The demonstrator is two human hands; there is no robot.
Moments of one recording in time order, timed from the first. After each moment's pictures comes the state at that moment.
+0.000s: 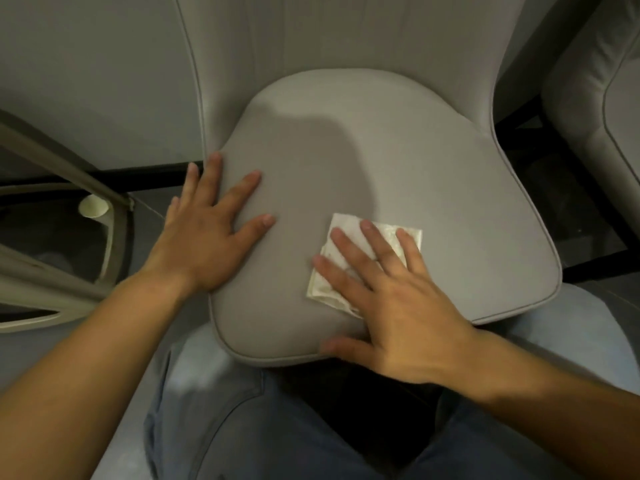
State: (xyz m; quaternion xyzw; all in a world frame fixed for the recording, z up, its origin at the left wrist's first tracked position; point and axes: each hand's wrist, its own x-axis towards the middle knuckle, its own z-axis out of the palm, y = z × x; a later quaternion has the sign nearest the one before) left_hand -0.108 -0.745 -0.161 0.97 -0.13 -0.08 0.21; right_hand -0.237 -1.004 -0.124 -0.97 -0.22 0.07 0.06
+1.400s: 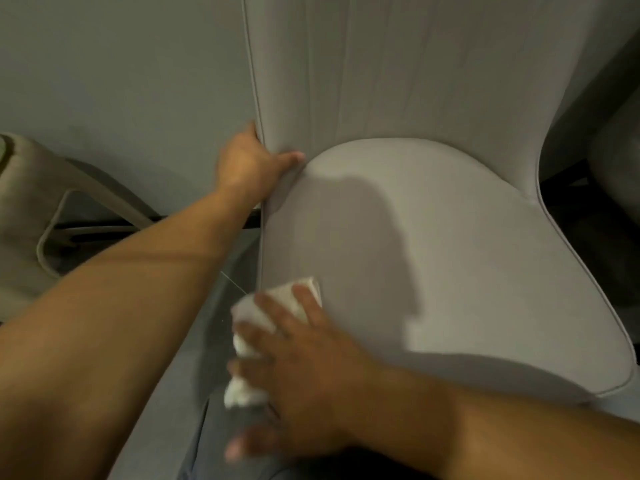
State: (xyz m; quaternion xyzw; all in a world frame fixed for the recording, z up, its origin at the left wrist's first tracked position) left_hand 0.055 -0.766 -0.123 0.91 0.05 0.05 0.41; right_hand -0.182 -0.888 -0.125 -0.90 -0.43 0.10 0.01
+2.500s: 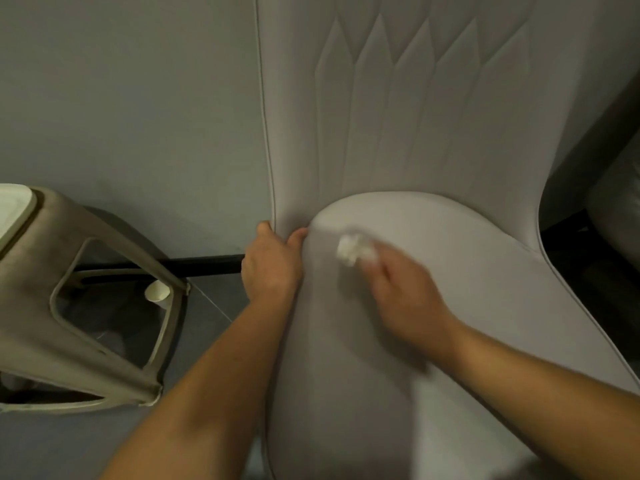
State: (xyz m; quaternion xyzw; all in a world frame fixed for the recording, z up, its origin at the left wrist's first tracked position) left_hand 0.006 -0.796 -0.156 0.90 0.19 0.09 0.37; right_hand -0.083 -0.975 -0.110 -0.89 -0.14 -0.14 0.42
